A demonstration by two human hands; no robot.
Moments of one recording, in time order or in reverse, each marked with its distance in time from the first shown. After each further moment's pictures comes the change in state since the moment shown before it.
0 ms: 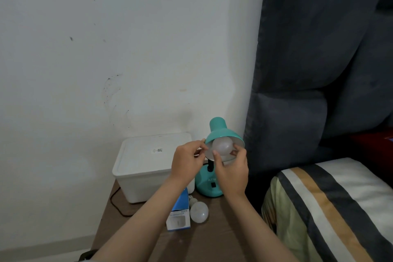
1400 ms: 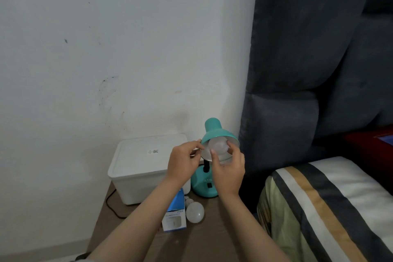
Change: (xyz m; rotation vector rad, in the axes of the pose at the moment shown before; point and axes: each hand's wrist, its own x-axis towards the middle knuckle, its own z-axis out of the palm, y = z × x) left_hand 0.001 0.003 0.000 0.009 -0.008 0.028; right_hand -0.001 -0.004 -0.001 0.107 0.056 0.004
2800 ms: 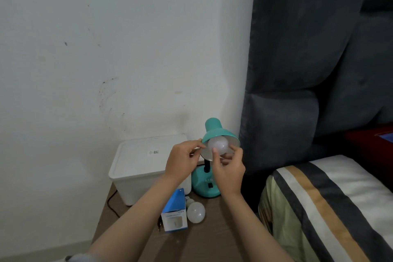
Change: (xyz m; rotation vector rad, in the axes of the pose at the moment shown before) left_hand 0.006 -0.003 -0.005 0.027 -0.072 0.013; right_hand 0.003 0.003 0.000 0.144 -0.046 0.064
